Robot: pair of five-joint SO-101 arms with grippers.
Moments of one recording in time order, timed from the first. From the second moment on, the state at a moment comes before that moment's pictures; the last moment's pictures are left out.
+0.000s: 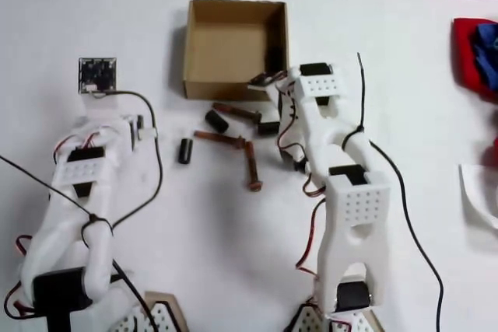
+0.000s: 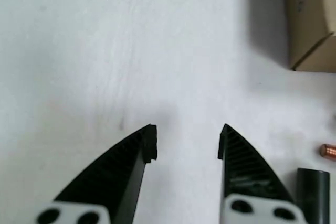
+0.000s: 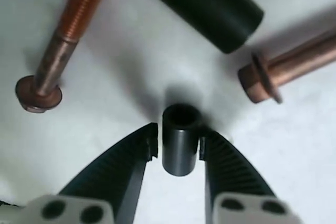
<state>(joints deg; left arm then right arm) -17.3 -17.1 53.4 18.9 -4.6 -10.4 43.0 -18.1 92.0 39.3</state>
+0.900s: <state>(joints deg) -17.3 -17.1 53.4 18.9 -4.6 -10.2 35.5 -16.4 79.6 39.0</state>
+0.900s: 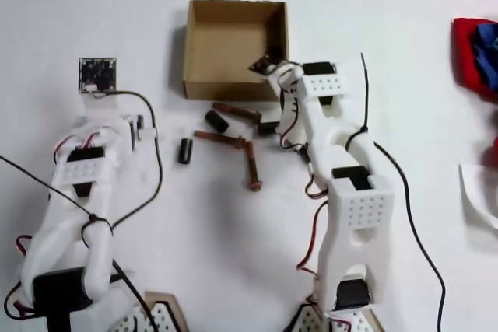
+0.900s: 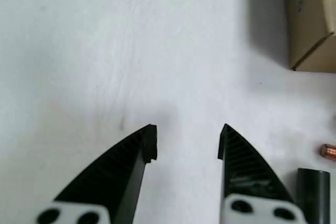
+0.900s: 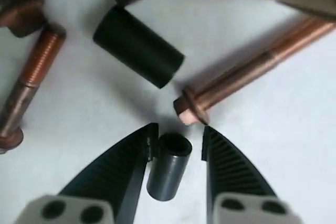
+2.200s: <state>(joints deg) -17.3 -17.1 53.4 18.9 -4.6 -9.0 27.6 1.8 68.6 39.9</state>
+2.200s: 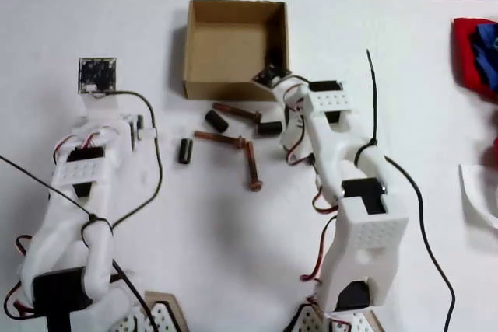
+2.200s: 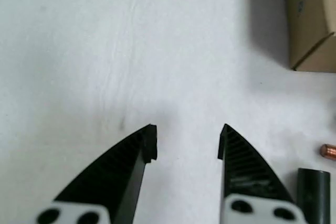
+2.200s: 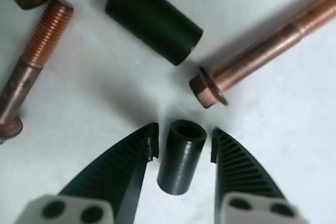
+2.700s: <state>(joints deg) -17.4 -17.1 53.4 18.9 -4.6 -7.0 28.3 0.7 69.5 40.0</state>
